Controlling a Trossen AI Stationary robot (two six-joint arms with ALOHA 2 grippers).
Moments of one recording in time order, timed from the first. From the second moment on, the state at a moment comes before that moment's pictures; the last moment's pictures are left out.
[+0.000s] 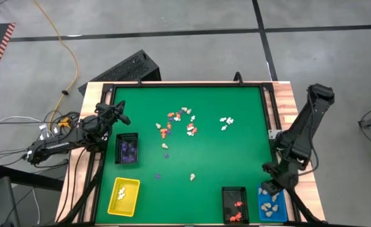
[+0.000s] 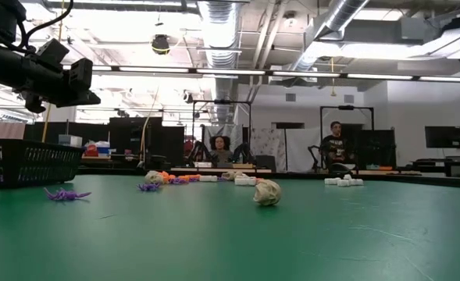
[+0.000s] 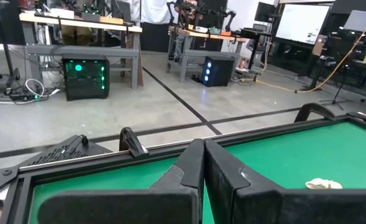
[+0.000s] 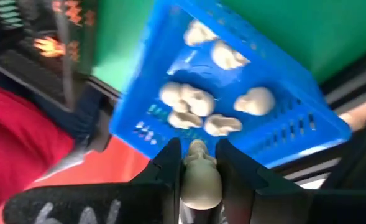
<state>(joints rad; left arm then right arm) 0.29 0.01 0.03 0.01 -0.80 -0.14 1.09 0.93 0.54 -0.53 -0.18 2.20</state>
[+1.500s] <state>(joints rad) 0.29 0.01 0.03 0.01 -0.80 -0.14 0.17 0.88 0.54 -0.14 0.25 0.77</state>
